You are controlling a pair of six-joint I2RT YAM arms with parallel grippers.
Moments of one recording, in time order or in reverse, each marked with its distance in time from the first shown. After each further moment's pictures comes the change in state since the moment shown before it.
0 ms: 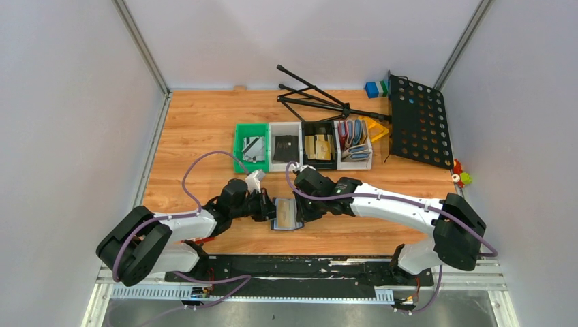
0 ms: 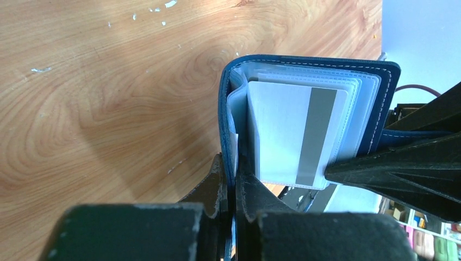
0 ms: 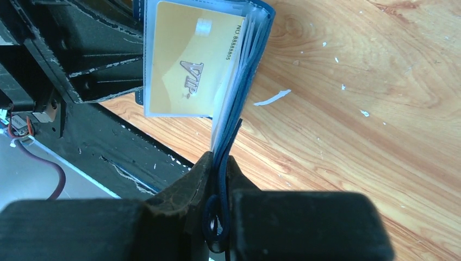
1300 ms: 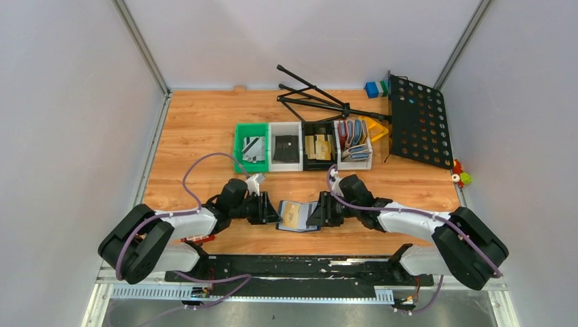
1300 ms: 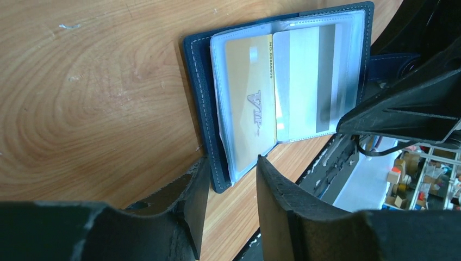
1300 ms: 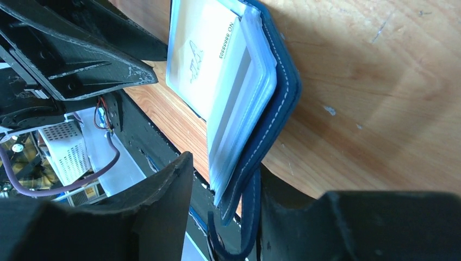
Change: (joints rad) left arm 0.038 0.018 0.008 -0.122 0.043 0.059; right arm -0.315 -0.170 -0.565 0.642 -0.435 0.126
